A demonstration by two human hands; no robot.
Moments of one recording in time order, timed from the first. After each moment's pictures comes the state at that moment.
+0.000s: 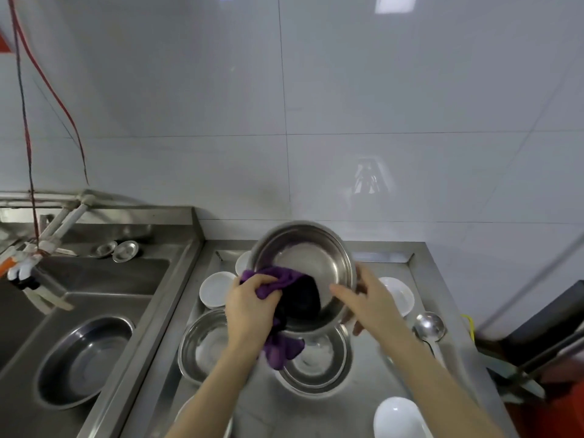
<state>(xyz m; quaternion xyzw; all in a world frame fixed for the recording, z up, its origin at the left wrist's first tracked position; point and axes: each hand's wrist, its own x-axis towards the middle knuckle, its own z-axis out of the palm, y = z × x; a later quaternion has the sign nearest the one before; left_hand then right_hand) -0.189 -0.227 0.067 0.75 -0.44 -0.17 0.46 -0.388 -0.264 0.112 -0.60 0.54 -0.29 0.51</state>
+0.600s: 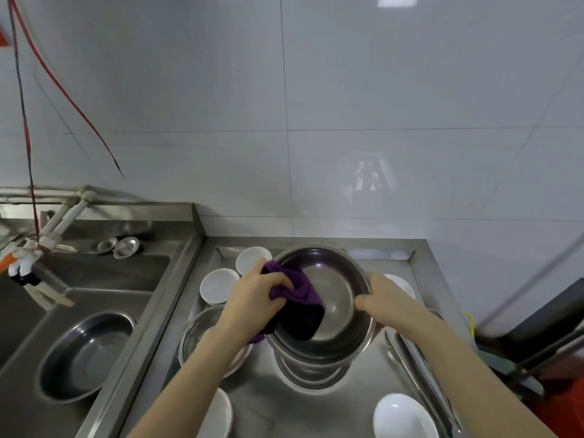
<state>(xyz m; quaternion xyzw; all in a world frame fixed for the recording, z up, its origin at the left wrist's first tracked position) -0.170 -0.233 0.084 0.67 -0.67 -0.14 0.28 -0.405 -0.278 0.132 -0.69 0.55 -0.11 0.46</state>
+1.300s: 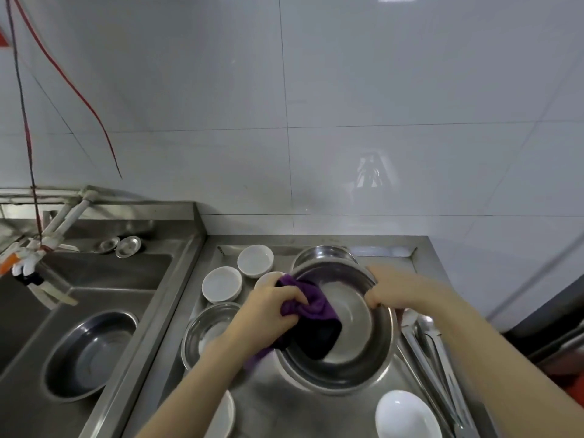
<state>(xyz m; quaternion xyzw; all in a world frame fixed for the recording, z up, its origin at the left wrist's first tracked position) -0.182 -0.221 0.075 0.64 -0.70 -0.18 0.26 -0.414 -0.307 0.145 -0.75 0.54 0.07 0.38</state>
